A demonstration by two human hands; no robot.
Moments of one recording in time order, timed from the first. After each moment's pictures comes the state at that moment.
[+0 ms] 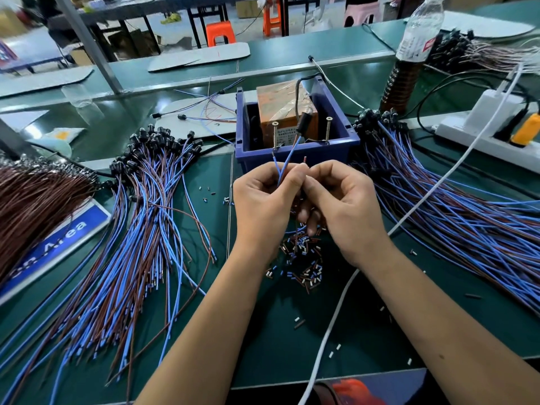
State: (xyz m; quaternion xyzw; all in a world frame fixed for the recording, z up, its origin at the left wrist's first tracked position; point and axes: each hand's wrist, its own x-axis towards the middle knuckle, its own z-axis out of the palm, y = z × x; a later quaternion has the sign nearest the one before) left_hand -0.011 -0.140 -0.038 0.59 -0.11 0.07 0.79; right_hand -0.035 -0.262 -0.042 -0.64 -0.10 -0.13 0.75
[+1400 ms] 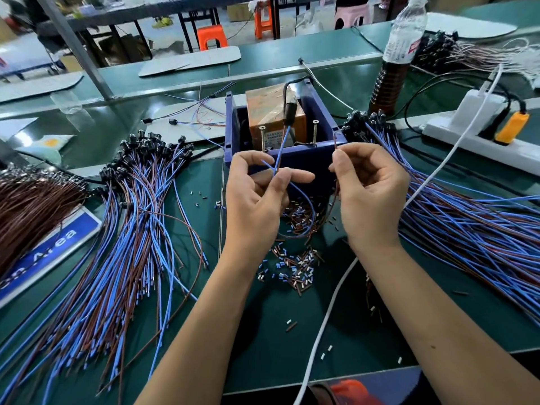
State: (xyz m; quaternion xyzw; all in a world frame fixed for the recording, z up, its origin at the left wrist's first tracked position) left_hand -0.014 -0.131 -0.031 0.64 -0.19 0.10 0.74; right_hand -0.024 -0.285 -0.041 -0.66 0.02 -0.38 0.65
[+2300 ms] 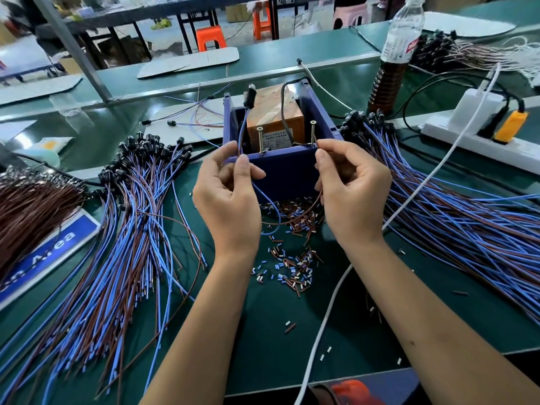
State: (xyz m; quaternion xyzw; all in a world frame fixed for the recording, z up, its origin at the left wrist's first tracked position) left_hand -0.003 -0.128 -0.031 0.66 -0.02 0.31 0.68; right_hand -0.017 -0.275 -0.037 -0.72 0.01 -0.39 0.57
